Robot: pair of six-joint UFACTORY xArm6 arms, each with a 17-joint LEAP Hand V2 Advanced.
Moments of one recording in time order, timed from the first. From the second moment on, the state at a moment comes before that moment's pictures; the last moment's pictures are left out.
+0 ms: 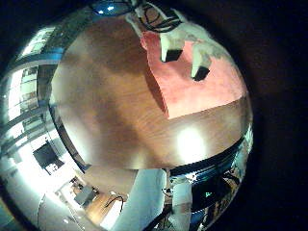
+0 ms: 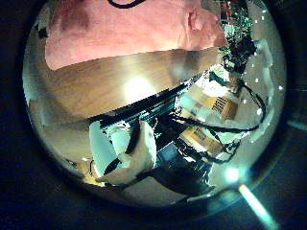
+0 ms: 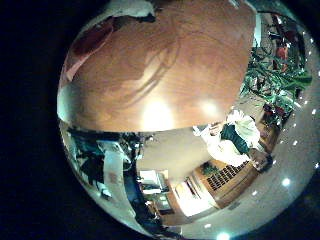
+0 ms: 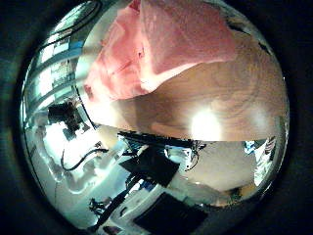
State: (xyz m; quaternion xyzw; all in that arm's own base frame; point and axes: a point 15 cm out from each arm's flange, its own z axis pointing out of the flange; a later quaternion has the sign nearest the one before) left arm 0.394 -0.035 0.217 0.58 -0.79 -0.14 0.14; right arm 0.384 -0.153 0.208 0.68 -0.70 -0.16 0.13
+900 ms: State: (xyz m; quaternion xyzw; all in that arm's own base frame) left arm 0.388 -0.042 0.150 0.60 -0.78 -0.11 0.13; right arm 0.385 -0.163 0.180 0.67 -0.73 -0.10 0.09
